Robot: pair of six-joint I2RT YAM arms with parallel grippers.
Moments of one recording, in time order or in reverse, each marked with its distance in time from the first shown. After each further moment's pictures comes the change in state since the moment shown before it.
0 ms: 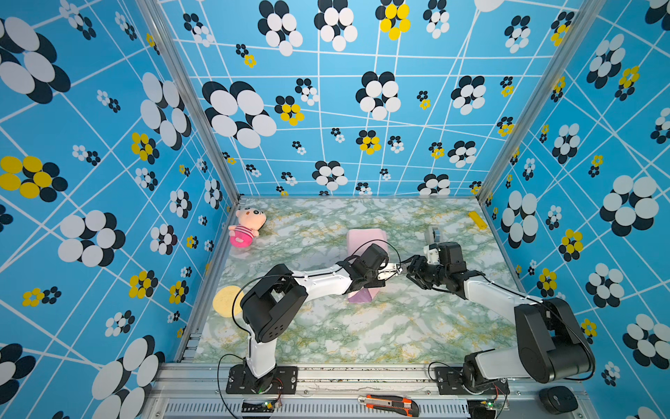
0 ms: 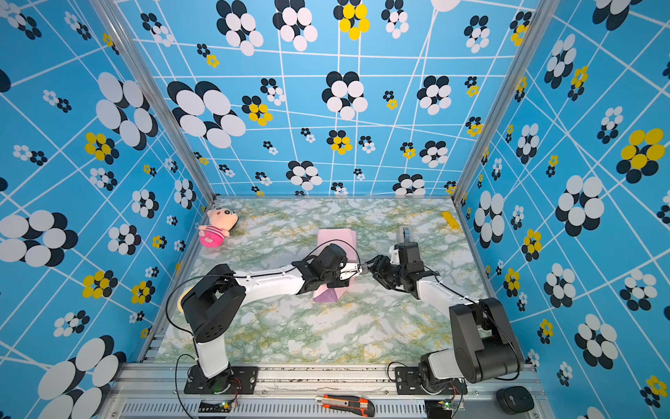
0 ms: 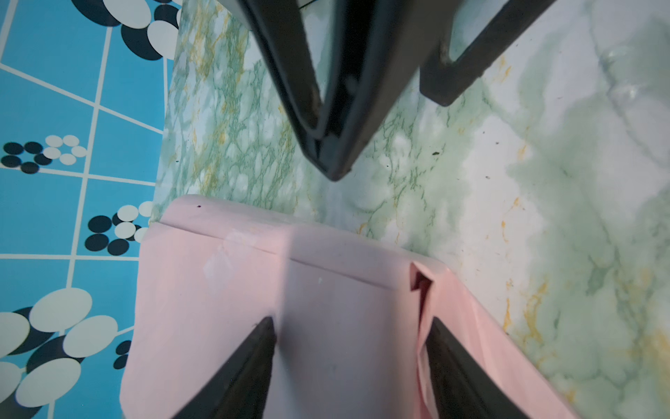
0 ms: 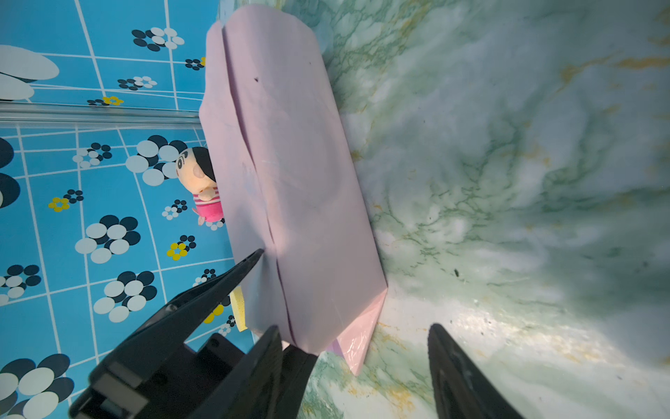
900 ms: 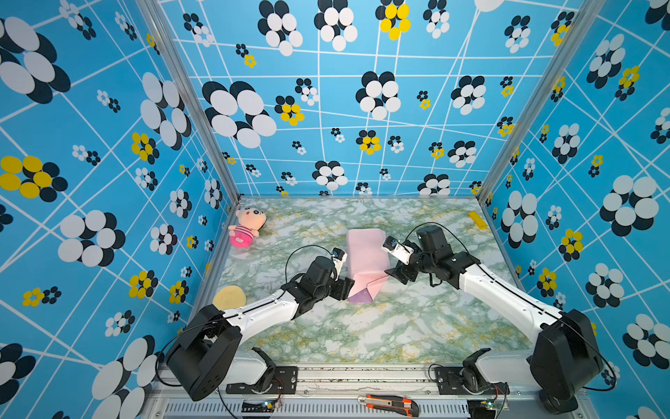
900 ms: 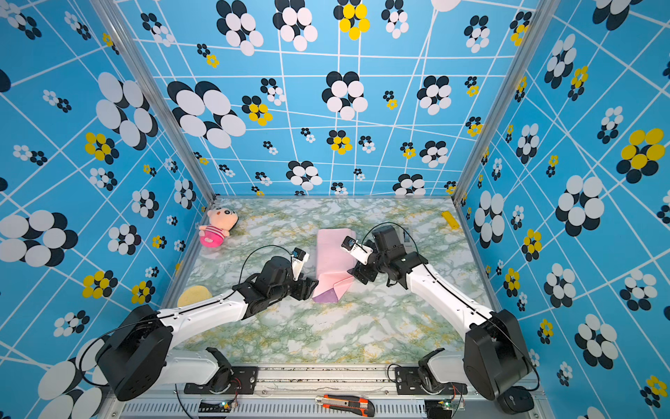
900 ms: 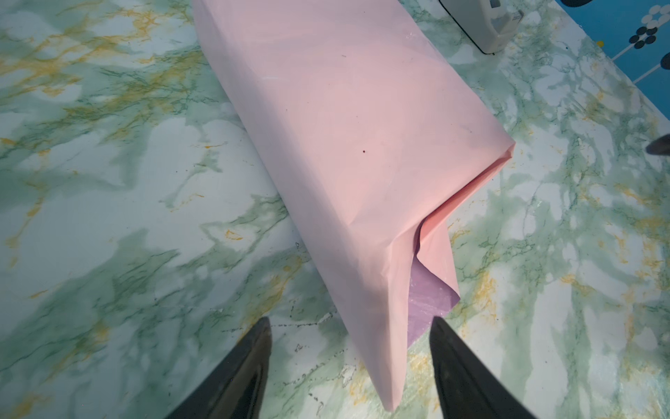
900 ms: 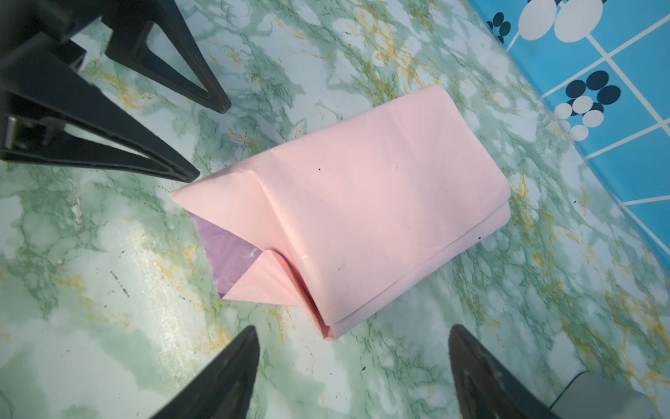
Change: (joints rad) left arm 0.192 -0.498 -0.547 0.148 0.160 -1.004; right arm 0.251 -0.035 0.332 -0.382 0.247 -1.509
